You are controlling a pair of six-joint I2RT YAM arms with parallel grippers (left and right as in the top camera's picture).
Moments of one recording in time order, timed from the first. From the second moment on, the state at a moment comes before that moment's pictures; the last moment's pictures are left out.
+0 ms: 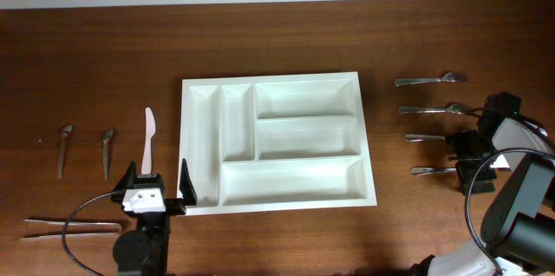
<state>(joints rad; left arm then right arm) 0.02 0.01 0.01 -0.08 -0.02 0.01 -0.48 1.80 1.04 -0.79 0.09 1.01</state>
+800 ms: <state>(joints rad) 0.02 0.01 0.01 -0.08 -0.02 0.01 -0.48 1.82 1.05 -0.74 0.09 0.96</state>
